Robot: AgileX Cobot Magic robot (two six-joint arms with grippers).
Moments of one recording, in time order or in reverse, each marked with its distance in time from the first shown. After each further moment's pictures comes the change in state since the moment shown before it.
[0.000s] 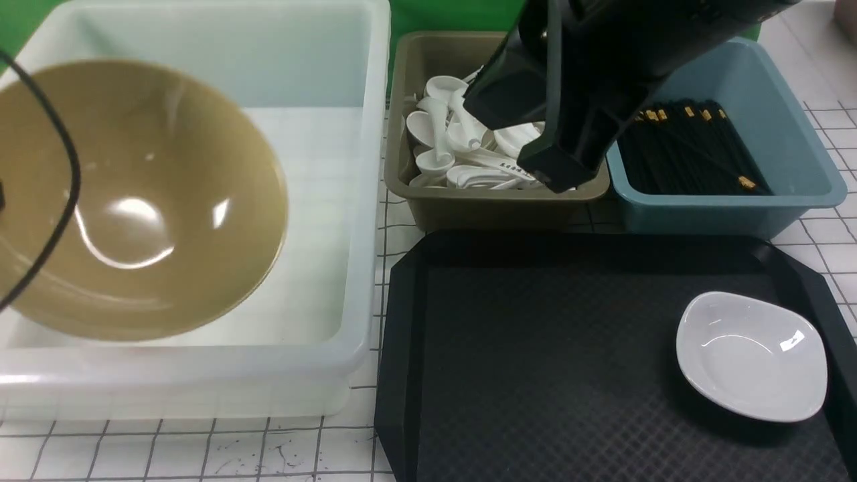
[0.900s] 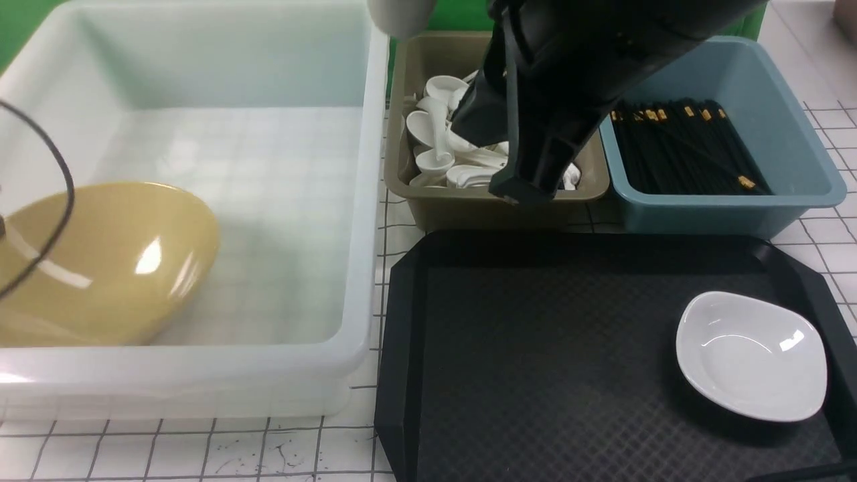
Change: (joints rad) right arm 0.000 0.082 0.000 -0.071 -0.016 -0.050; left arm 0.002 0.281 -0.150 0.229 -0.051 -0.180
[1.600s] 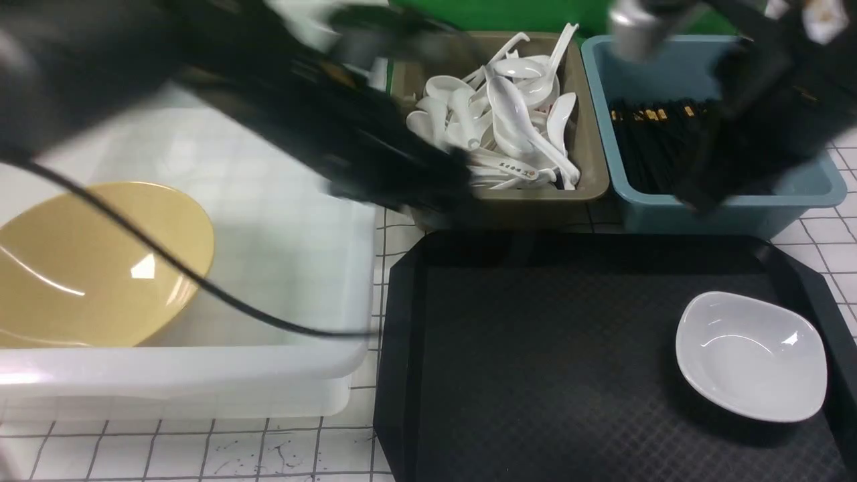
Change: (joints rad) right arm -0.322 -0.202 0.378 -0.040 0.048 0.269; left arm -1.012 0.165 -0.190 -0.167 -0.051 0.042
